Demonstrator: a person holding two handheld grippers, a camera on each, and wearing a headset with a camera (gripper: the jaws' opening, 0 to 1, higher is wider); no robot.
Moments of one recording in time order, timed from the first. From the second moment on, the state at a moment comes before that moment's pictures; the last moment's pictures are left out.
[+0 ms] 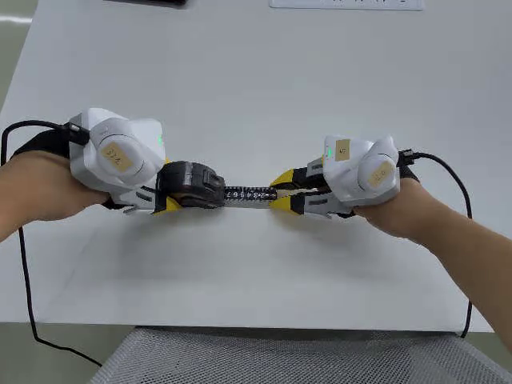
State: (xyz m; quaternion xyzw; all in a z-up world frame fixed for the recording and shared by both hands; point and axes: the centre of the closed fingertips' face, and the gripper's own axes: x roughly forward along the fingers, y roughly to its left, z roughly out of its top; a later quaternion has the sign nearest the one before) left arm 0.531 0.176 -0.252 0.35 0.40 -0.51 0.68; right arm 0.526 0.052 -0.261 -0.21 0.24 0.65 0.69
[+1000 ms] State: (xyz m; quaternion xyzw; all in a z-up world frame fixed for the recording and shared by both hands) left arm 0.531 0.176 -0.253 0.35 0.40 -0.51 0.68; right arm 0.525 0.027 -0.258 -0.22 0.25 0.64 0.69
